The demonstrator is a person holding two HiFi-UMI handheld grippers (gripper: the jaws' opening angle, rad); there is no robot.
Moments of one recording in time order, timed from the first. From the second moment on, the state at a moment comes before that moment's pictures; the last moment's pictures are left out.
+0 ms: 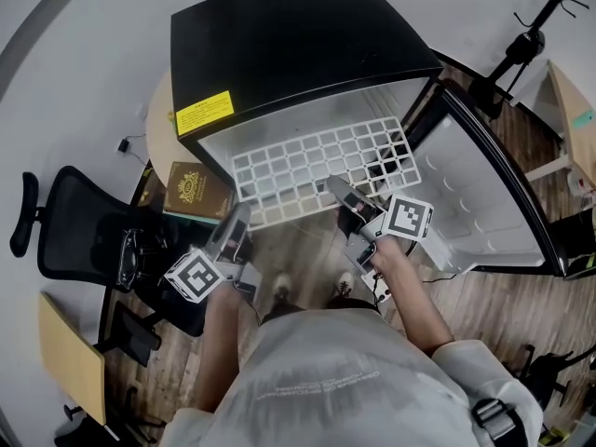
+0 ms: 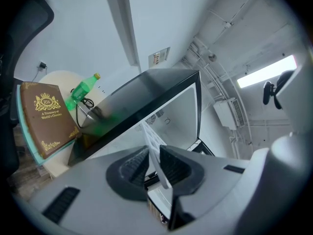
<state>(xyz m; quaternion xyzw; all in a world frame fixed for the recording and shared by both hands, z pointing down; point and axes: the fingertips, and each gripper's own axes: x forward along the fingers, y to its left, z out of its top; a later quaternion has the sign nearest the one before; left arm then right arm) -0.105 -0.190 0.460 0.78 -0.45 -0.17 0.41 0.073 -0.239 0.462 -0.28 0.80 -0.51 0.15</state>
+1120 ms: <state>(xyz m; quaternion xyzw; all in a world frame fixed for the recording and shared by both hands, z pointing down) -0.110 -0.225 0.454 0.75 -0.46 -0.20 0.44 0.066 -0.283 0.457 -0.27 0.80 -0.51 0.13</state>
